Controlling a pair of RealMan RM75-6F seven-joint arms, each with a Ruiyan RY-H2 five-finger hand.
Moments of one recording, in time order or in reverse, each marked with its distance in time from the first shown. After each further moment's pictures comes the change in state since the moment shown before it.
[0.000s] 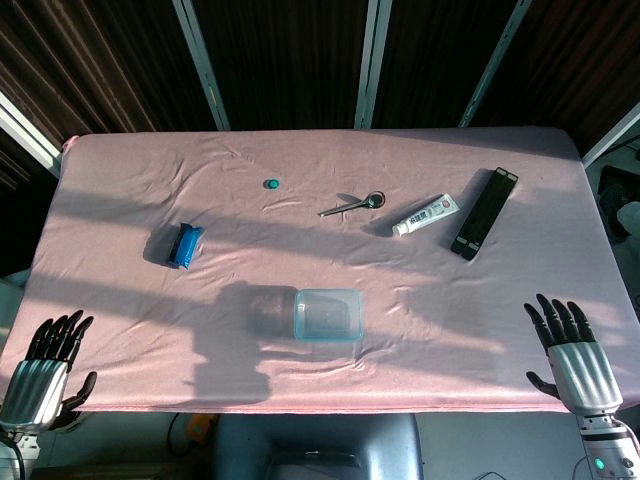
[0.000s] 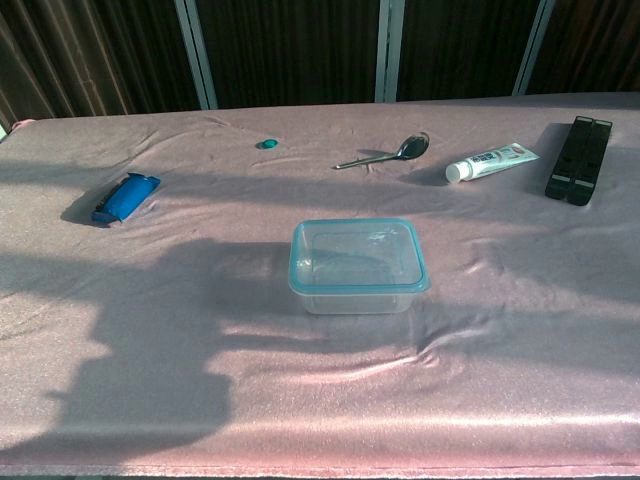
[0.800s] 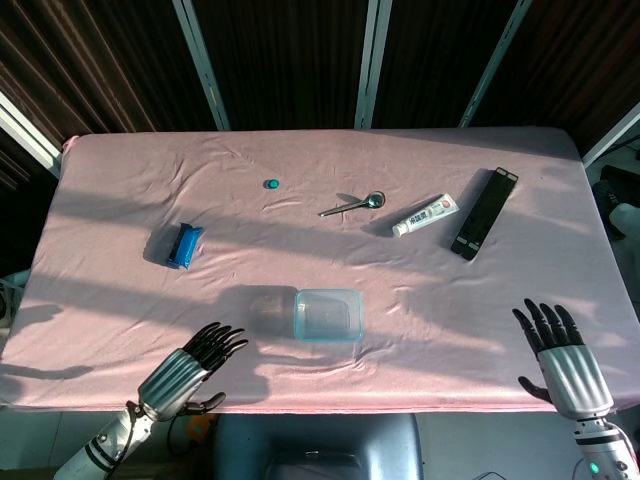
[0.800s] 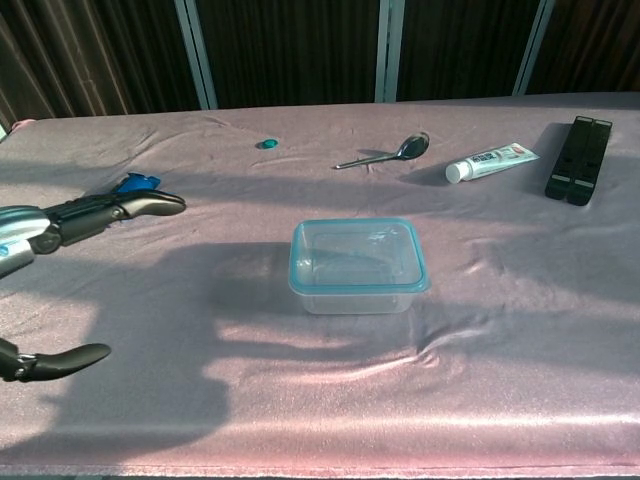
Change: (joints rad) left arm -0.328 -0.182 -0.001 -0.054 0.270 -0.339 -0.156; right arm 0.005 0.004 -0.023 -0.013 -0.043 -0.008 0.005
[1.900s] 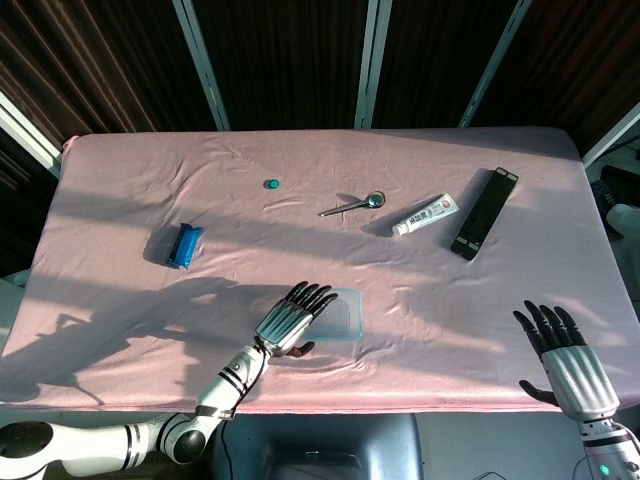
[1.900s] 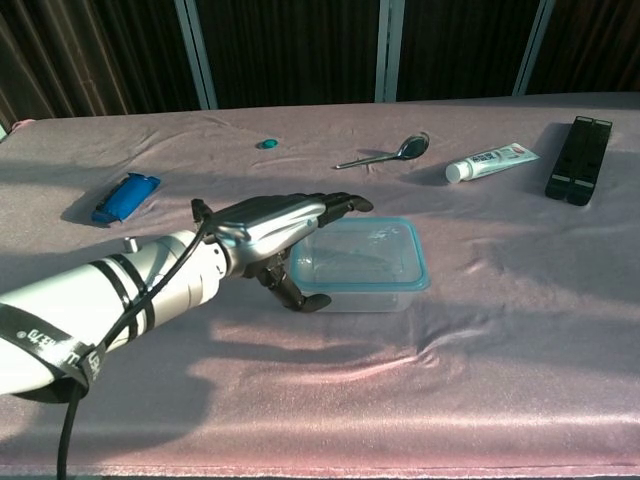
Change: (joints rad) left arm -0.377 -0.486 -0.289 0.241 -0.680 -0.339 0.493; right arm 0.010 0.055 -0.017 -0.017 -0.017 -0.016 0.097
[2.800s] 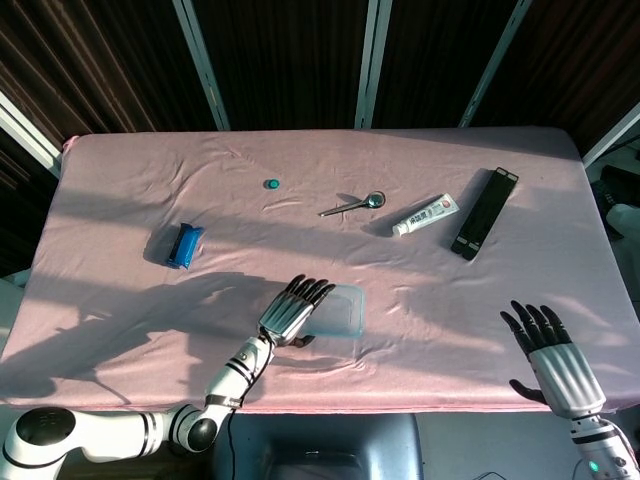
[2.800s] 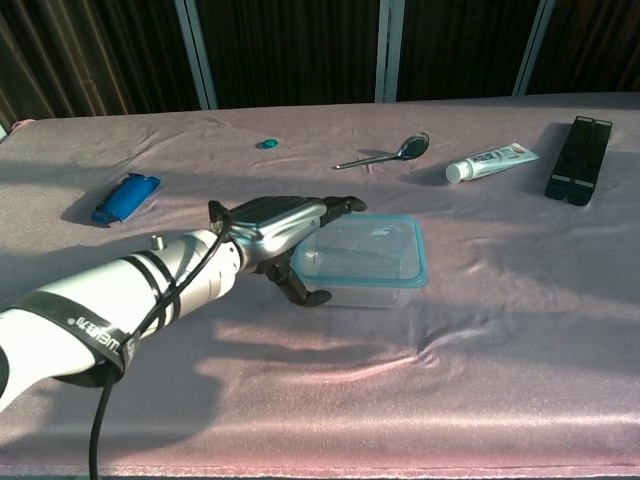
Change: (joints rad) left arm -0.097 -0.045 0.040 0.096 -0.132 0.033 0.030; right arm 0.027 -0.036 0.003 0.014 -0.026 -0.024 -0.025
